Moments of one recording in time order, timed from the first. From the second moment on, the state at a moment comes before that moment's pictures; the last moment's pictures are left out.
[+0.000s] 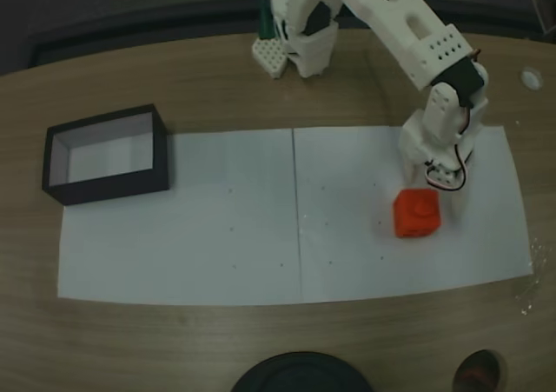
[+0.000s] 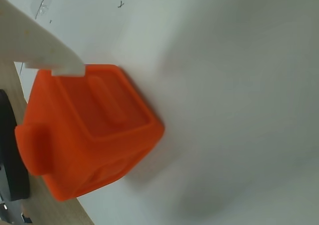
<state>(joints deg) -30.8 80.0 86.4 70.1 -12.2</state>
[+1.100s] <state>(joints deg) -20.0 77.2 86.1 65.0 -16.3</state>
